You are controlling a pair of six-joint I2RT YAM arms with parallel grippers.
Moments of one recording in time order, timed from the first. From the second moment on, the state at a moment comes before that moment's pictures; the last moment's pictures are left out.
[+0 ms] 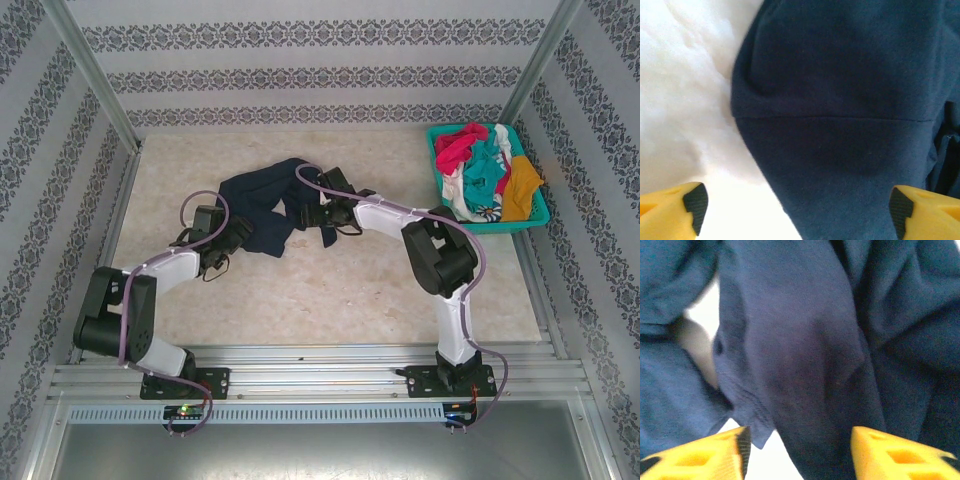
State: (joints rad) left arm -0.16 1.51 0.69 -0.04 0.05 -1.01; right arm 0.55 2.10 1.47 -0.31 -0.12 0.44
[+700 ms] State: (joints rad) left arm -0.12 1.52 0.73 -0.01 0.09 -0.99; right arm 0.41 1.89 1.36 -0.30 -0.05 0.44
